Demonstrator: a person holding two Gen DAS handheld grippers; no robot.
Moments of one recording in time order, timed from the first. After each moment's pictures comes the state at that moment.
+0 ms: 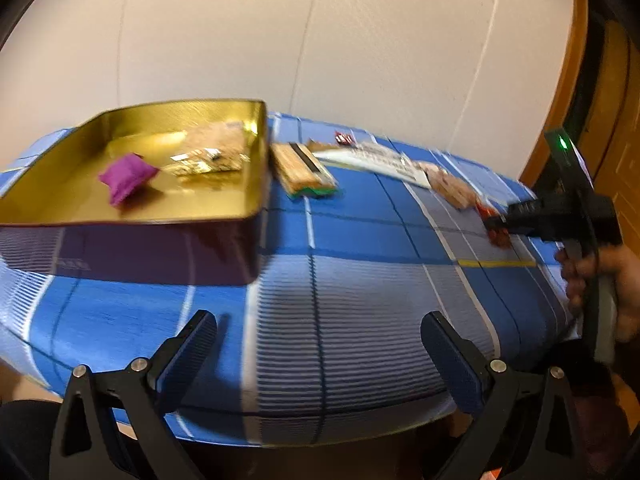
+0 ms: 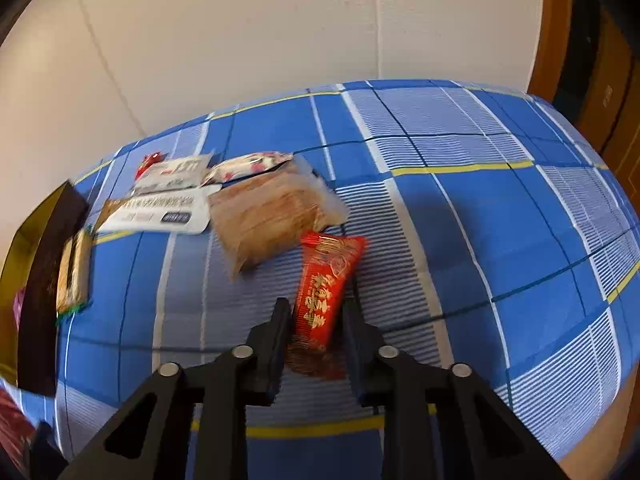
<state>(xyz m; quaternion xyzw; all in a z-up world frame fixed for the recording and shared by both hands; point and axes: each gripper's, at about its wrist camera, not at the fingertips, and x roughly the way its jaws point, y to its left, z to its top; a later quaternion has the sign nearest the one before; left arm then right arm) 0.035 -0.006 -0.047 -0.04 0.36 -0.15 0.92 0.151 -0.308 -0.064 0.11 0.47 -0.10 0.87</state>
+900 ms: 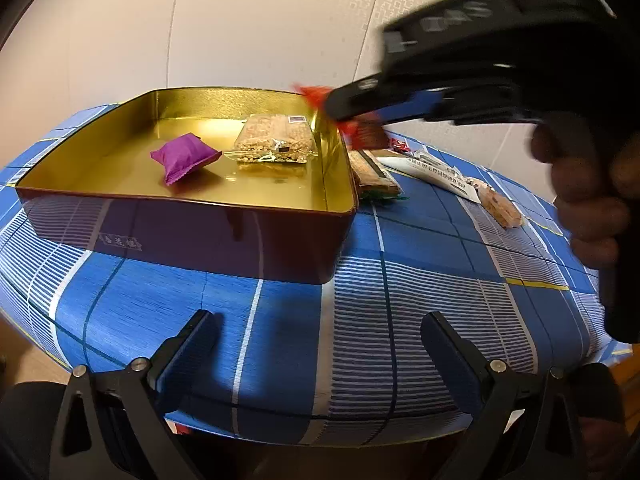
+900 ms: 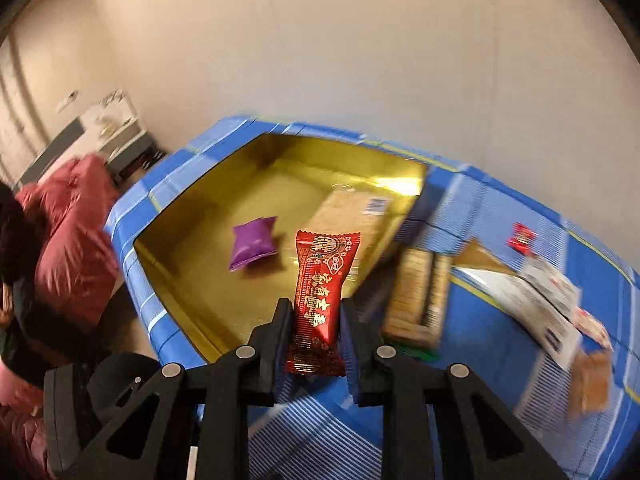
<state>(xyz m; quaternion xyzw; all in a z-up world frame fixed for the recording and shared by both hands) 0.043 0.024 -0.058 -0.07 0.37 -0.08 0.92 0.193 -0.064 -0.004 -0.05 0.43 0.29 0.85</state>
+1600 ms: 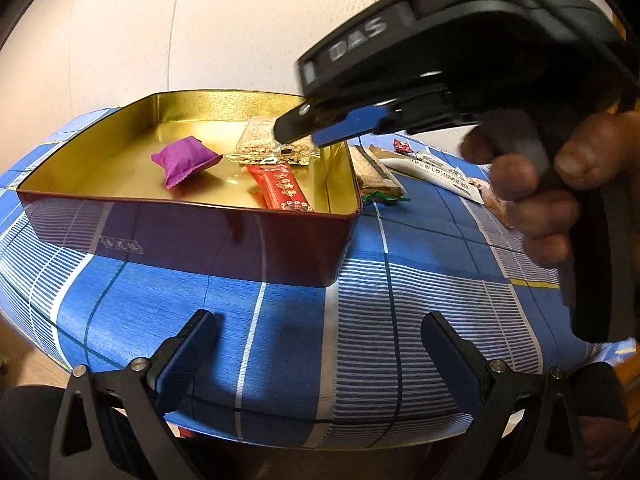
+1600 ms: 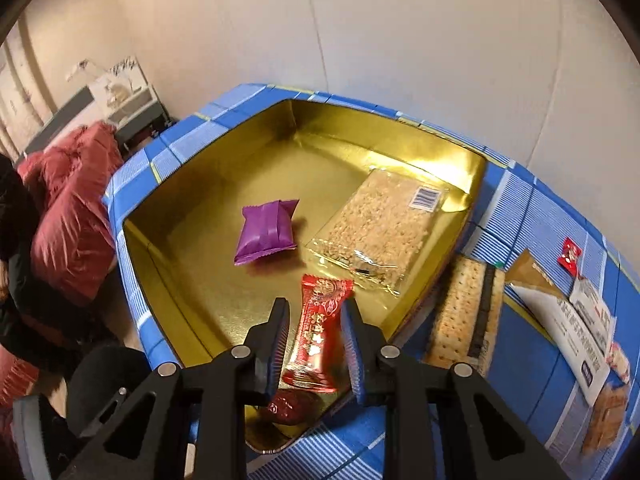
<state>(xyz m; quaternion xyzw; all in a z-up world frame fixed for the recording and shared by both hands) 0.044 0.021 -0.060 -0.06 0.37 -0.08 0.92 0.212 -0.041 -0.028 -0.07 0.45 0.31 0.83</state>
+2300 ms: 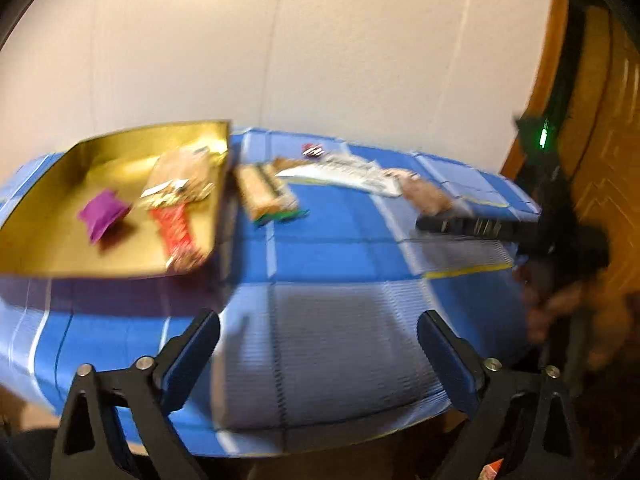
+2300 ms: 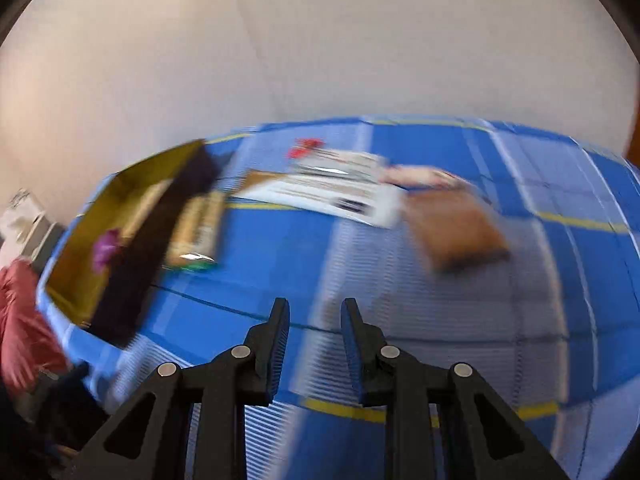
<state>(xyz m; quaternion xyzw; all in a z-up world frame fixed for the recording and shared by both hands) 0.042 -0.037 -0.017 -0.01 0.36 -0.19 0.91 0.152 -0.251 -0.058 0.09 0.42 0.07 0.90</state>
